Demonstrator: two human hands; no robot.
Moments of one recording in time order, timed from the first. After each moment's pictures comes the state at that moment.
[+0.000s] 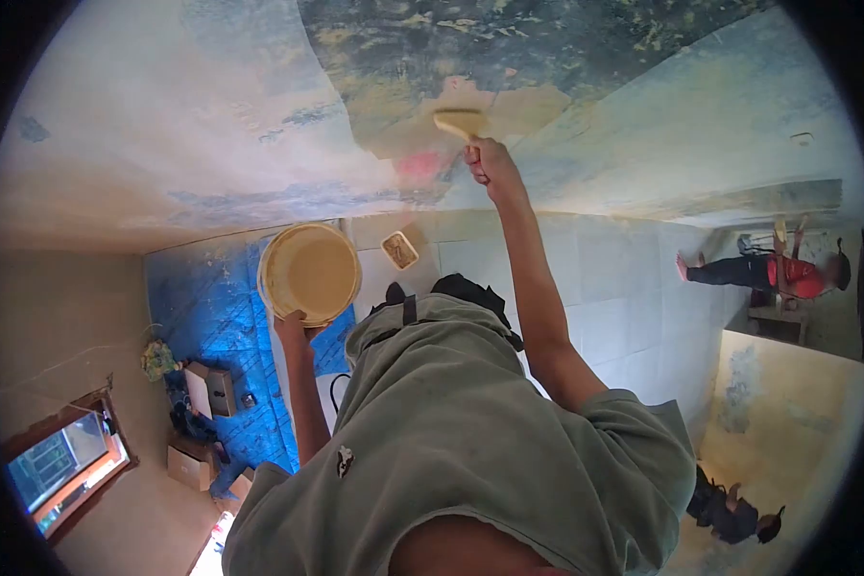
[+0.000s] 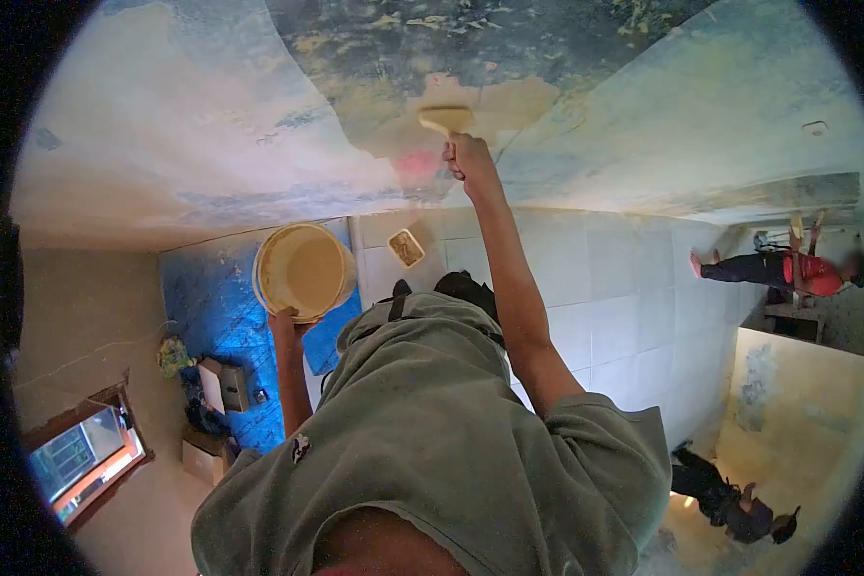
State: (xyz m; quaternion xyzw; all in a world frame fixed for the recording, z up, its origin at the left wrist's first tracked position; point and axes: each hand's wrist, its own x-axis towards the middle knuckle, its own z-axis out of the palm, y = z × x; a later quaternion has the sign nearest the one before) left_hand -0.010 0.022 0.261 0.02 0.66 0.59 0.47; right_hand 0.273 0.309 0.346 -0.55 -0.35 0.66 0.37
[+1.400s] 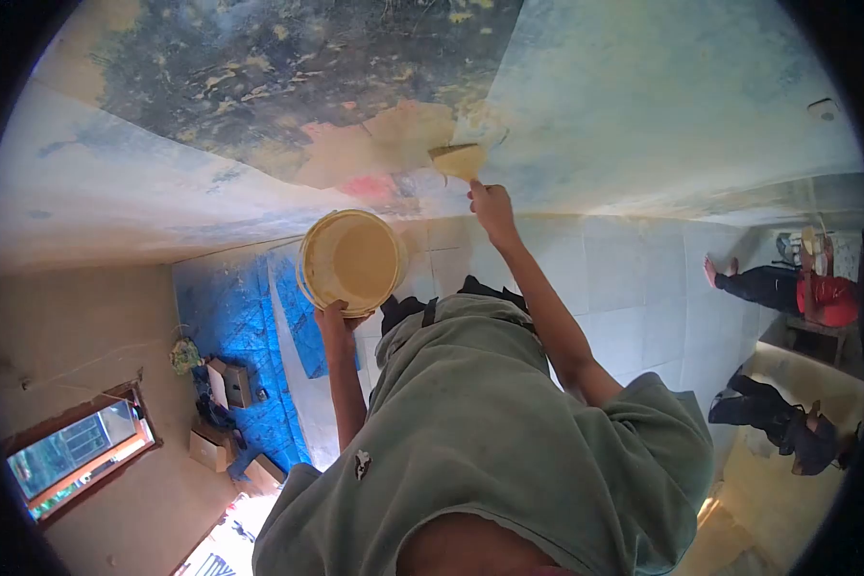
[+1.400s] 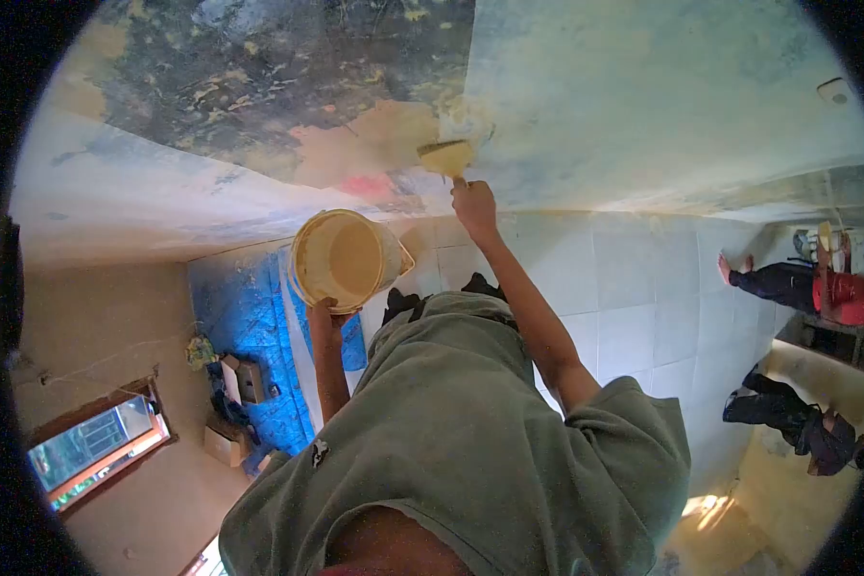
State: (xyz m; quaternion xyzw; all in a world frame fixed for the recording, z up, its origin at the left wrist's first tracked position) left_hand 0.245 0.126 0.282 0.08 0.64 0.60 0.47; right_hand 0.487 0.339 0.282 -0.66 -0.50 0.48 0.30
